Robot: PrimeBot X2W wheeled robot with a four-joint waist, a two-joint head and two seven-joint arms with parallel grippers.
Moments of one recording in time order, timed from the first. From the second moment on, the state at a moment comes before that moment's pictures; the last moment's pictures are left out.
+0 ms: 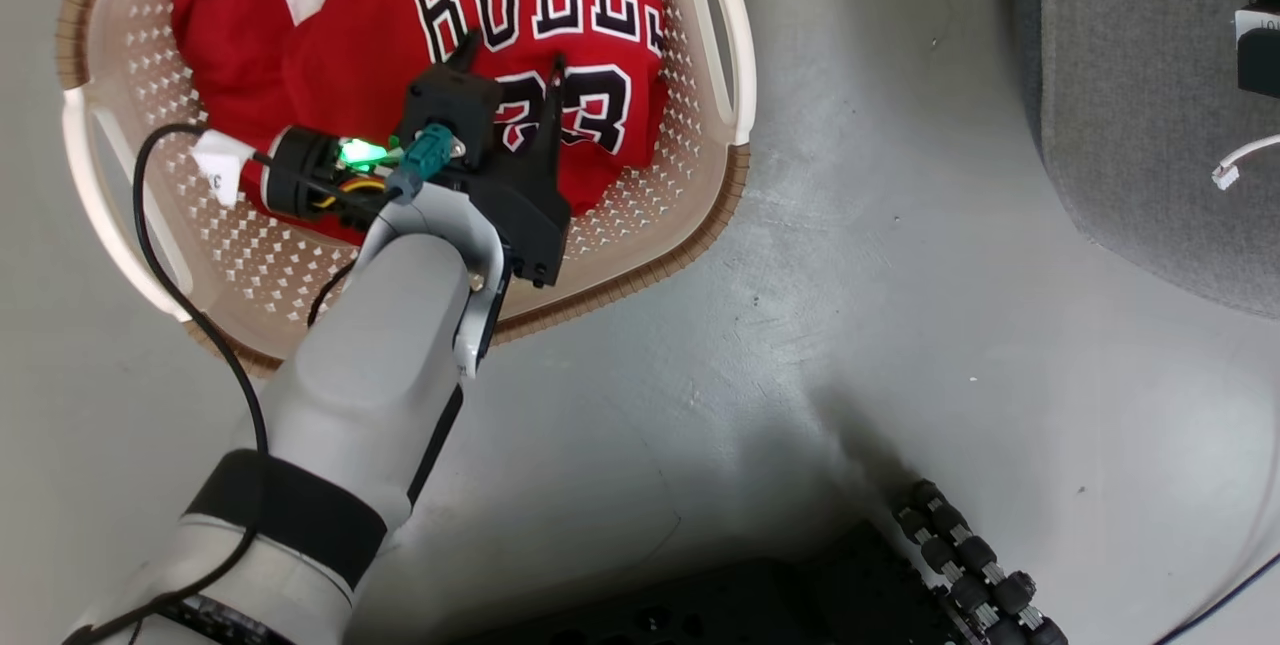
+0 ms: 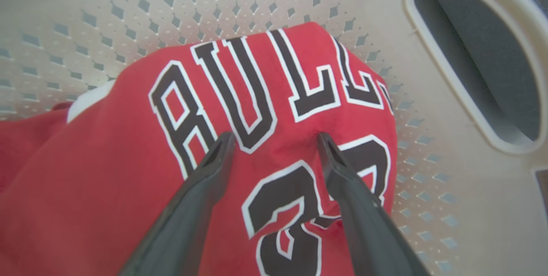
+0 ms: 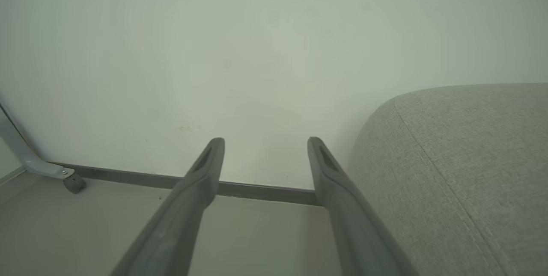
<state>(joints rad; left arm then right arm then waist) -1.01 0.04 -0.72 0.95 -0.54 0.09 -0.22 -0.85 -0.36 0.19 -0.06 0.46 0.12 -0.26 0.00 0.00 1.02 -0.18</state>
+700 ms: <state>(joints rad) -1.08 0.04 -0.74 1.05 -0.57 0.11 -0.22 -0.85 -0.35 0.21 -0.05 0.48 0.12 -0.26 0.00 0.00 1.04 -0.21</state>
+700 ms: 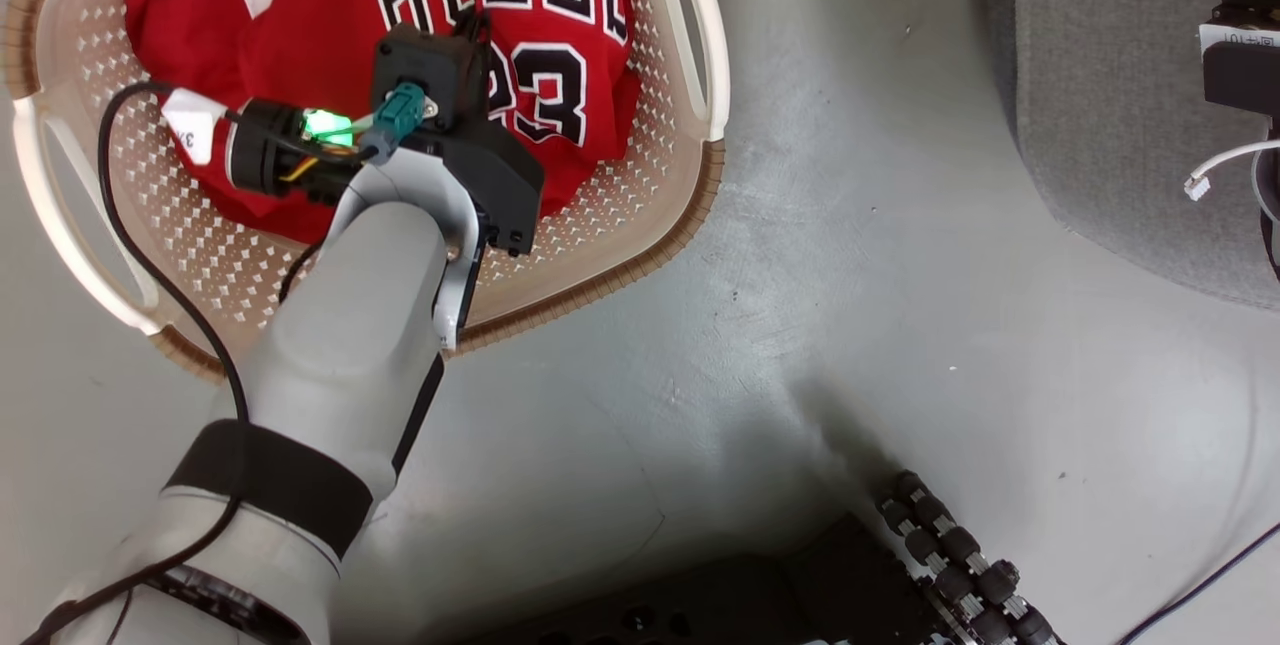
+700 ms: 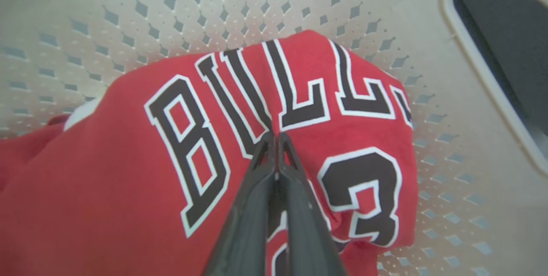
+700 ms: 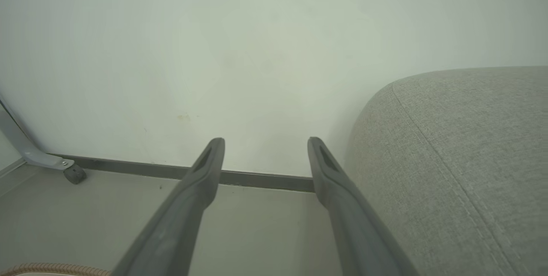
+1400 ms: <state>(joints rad) -0.93 0.04 -0.79 0.98 -0.69 0.11 -0.25 -0.80 -0.37 0.26 0.11 0.49 0.12 -0.26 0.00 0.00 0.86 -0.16</state>
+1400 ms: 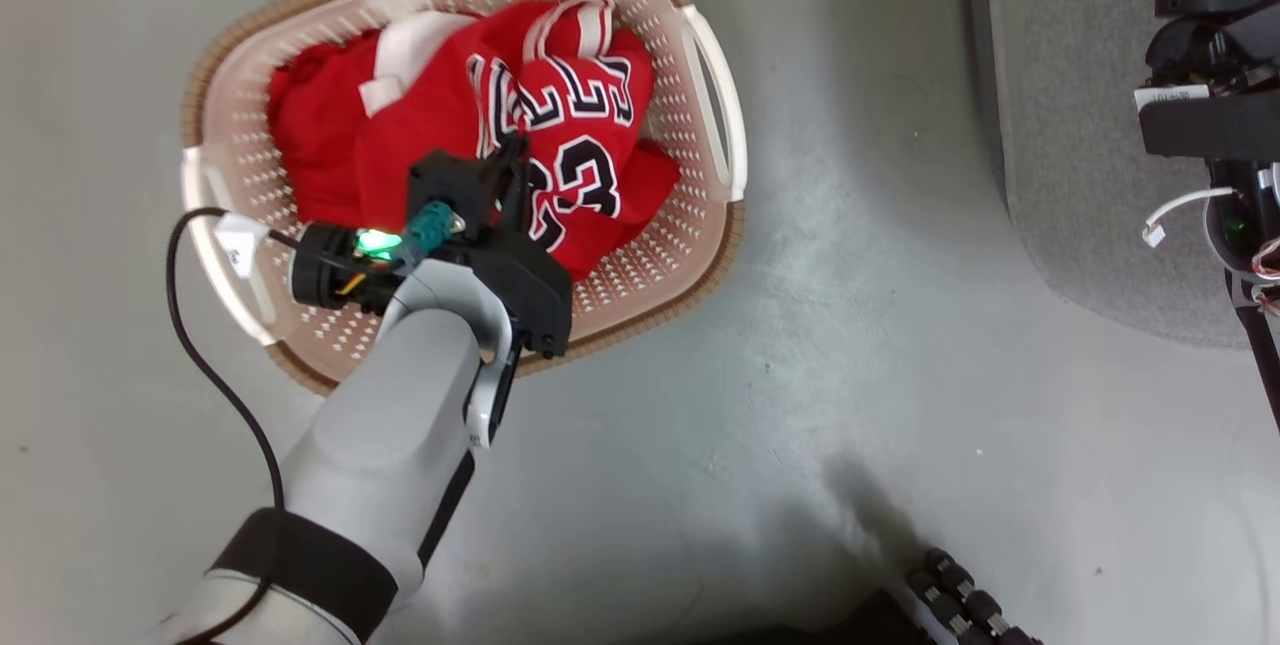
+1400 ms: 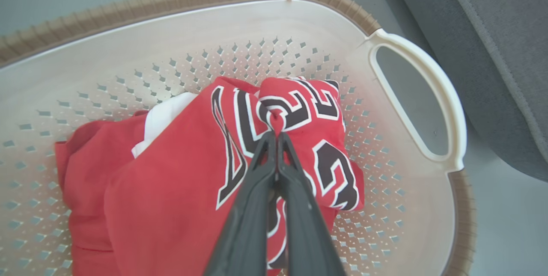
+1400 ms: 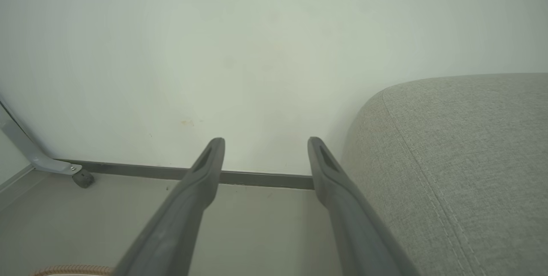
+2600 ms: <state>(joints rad) -0.61 0.04 -0.71 0.83 -0.76 0.09 -0.25 -0.50 -0.33 0.32 0.38 0.50 0.12 -0.26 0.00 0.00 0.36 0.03</state>
